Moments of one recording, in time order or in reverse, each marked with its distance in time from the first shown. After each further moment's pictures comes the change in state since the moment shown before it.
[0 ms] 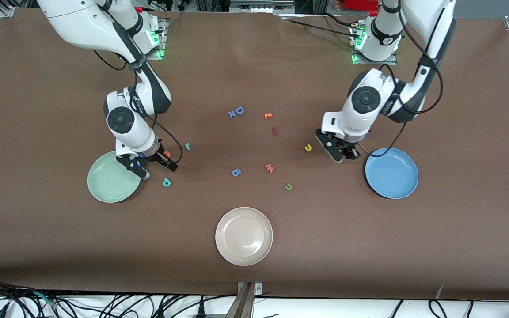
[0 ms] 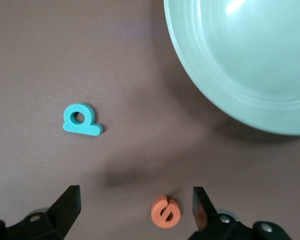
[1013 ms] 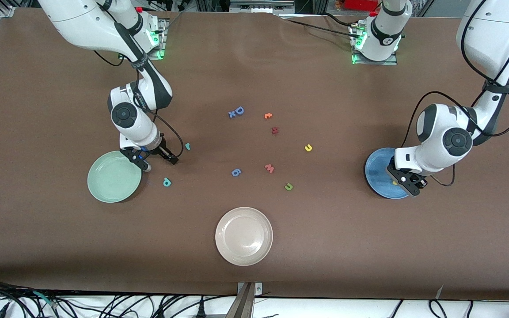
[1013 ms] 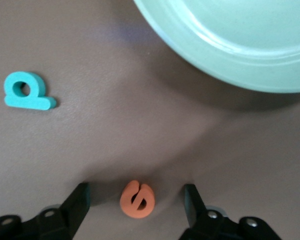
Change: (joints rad) left arm 0.359 0.171 -0.007 0.140 0.001 0.054 0.276; right arm -0.027 -0.005 0.029 -0.095 -0.001 0.074 0.036
